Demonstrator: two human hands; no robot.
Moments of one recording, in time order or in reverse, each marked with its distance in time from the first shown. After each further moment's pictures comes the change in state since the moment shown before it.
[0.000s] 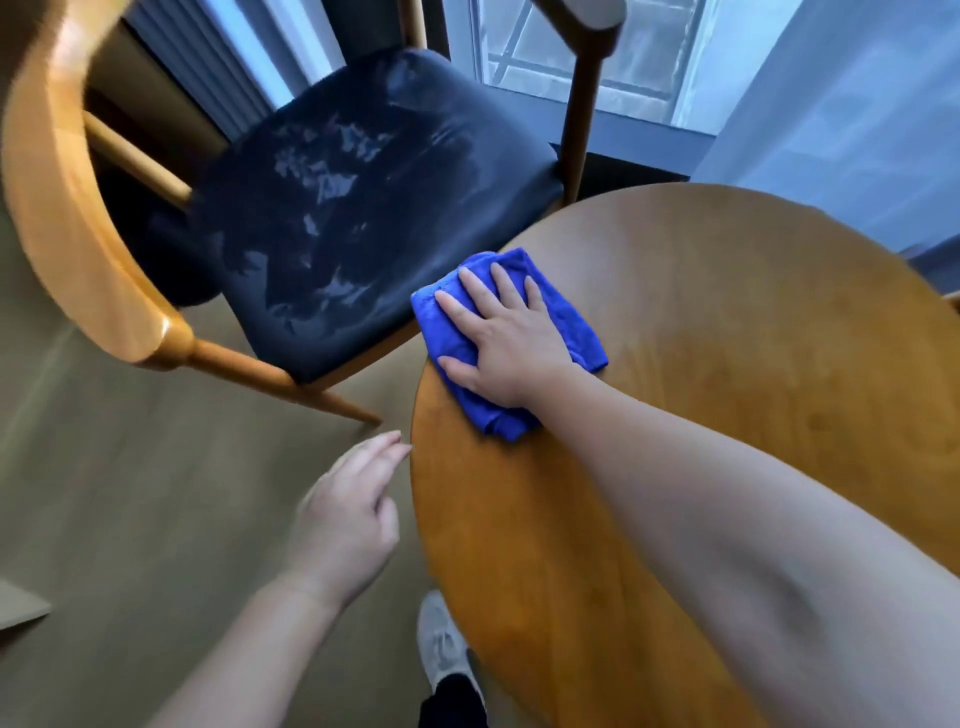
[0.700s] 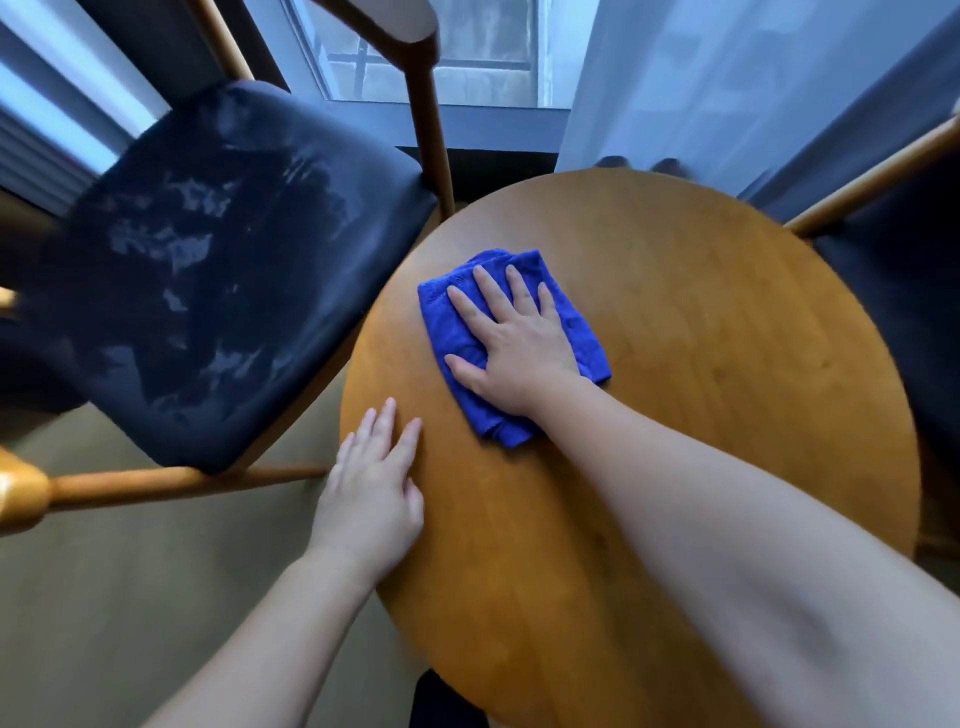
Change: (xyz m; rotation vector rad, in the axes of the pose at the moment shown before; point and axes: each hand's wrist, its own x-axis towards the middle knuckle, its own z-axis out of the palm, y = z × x) left_hand 0.080 0.057 0.020 0.159 -0.290 0.185; right_hand -0.044 0.069 -0.006 0.075 0.030 0.399
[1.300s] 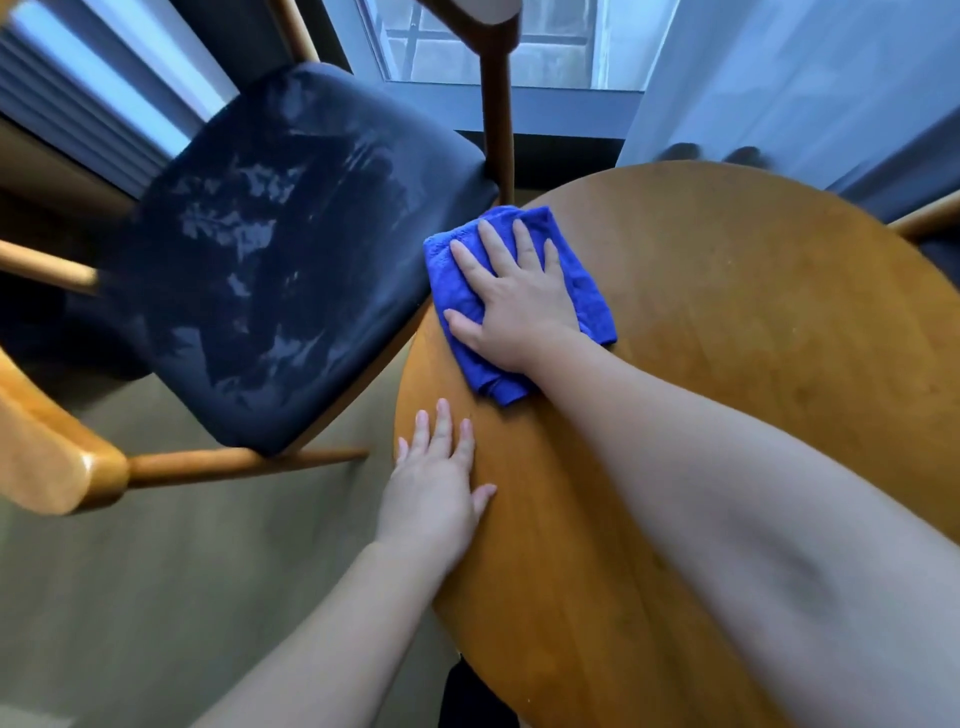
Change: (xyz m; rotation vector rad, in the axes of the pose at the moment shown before) left_hand 0.016 0.006 0.002 0.123 -0.227 -0.143; right_hand 0.066 -0.041 -0.009 -0.007 0.019 -0.046
